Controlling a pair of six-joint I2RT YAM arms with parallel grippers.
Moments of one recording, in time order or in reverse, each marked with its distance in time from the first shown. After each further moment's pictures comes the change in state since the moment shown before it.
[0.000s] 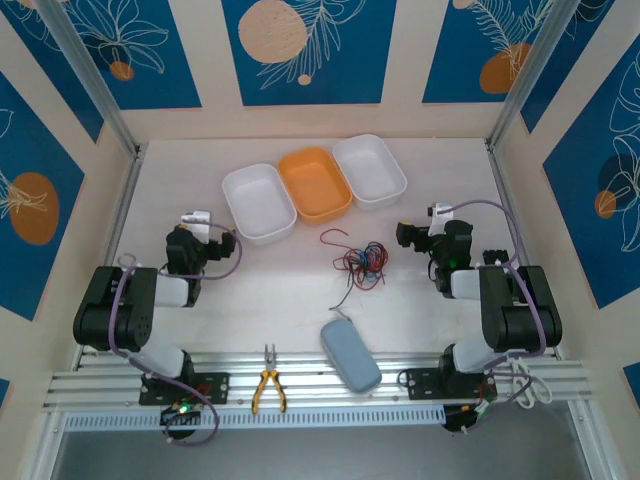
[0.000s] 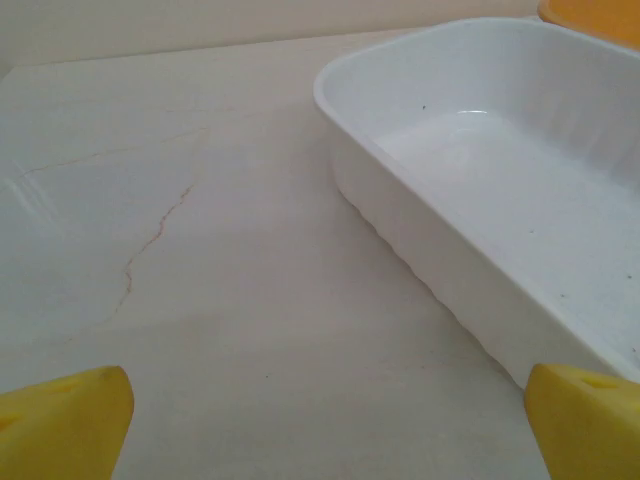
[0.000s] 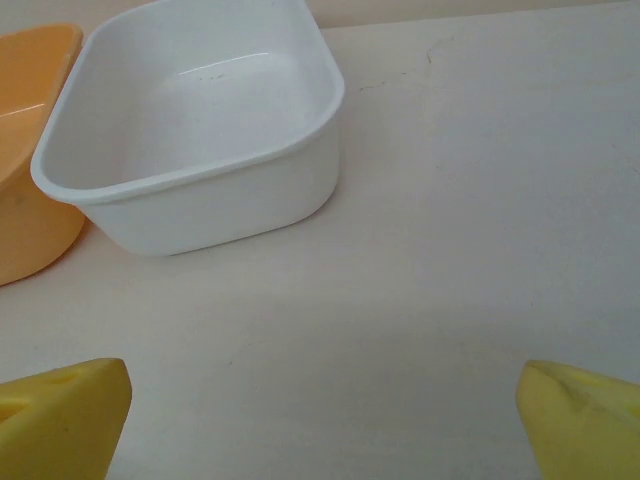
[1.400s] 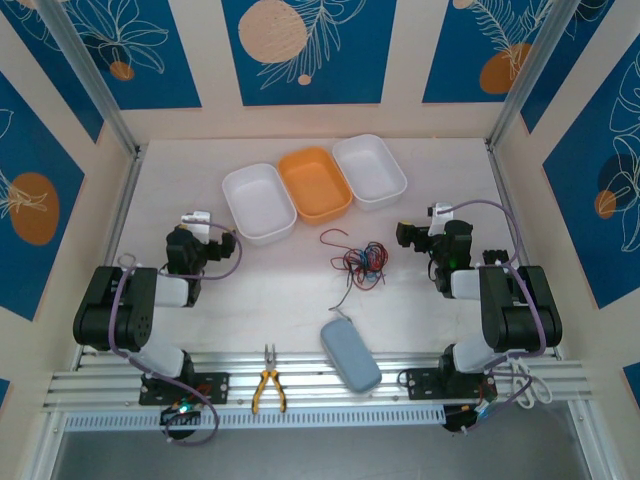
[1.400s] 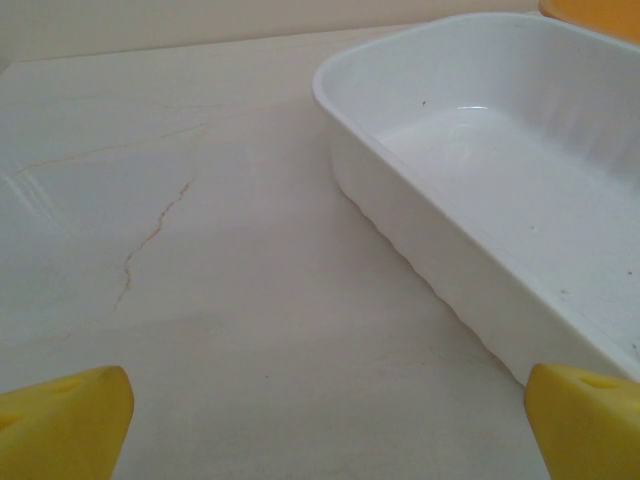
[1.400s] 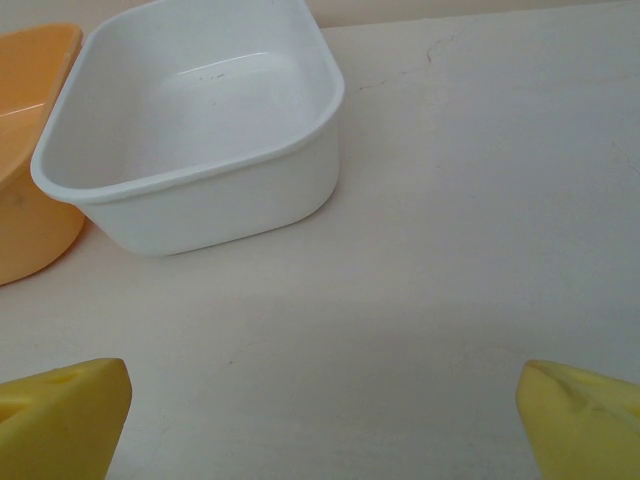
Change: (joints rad) left arm 0.000 0.000 0.000 -0.003 0.000 0.000; right arm 0.000 0.000 0.000 -0.004 0.000 0.002
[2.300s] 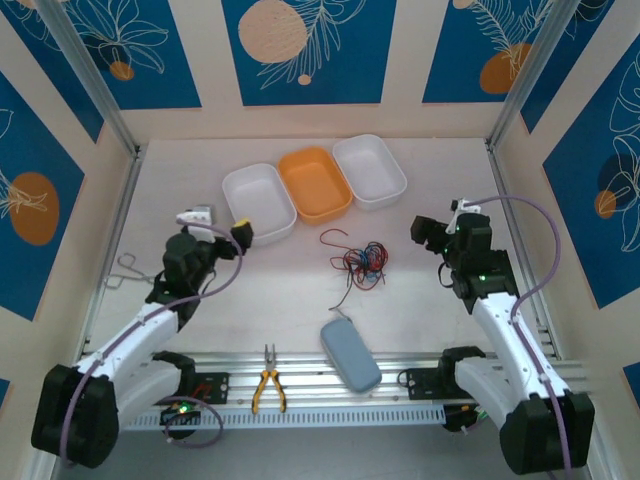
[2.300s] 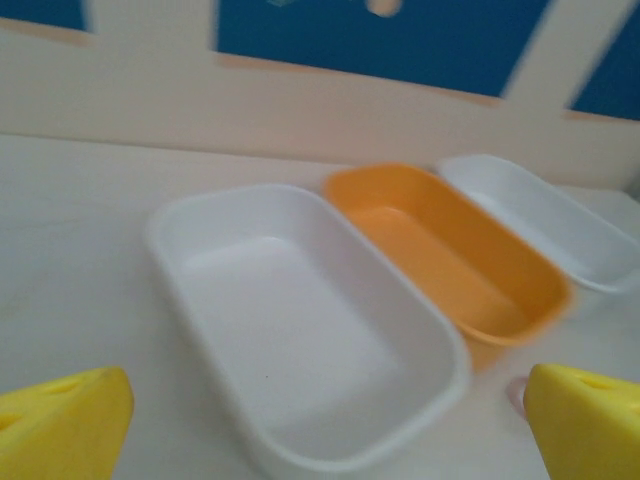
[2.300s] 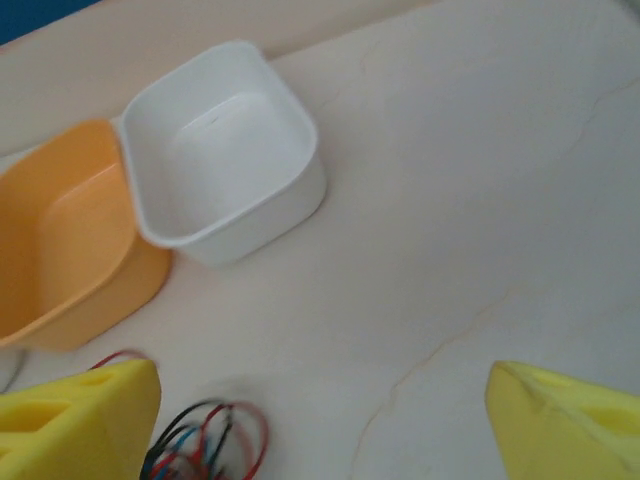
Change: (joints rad) left arm -0.286 -0.595 0.040 -0.478 -0.050 -0.317; right arm 0.113 -0.657 0.220 -0.999 0.193 0.296
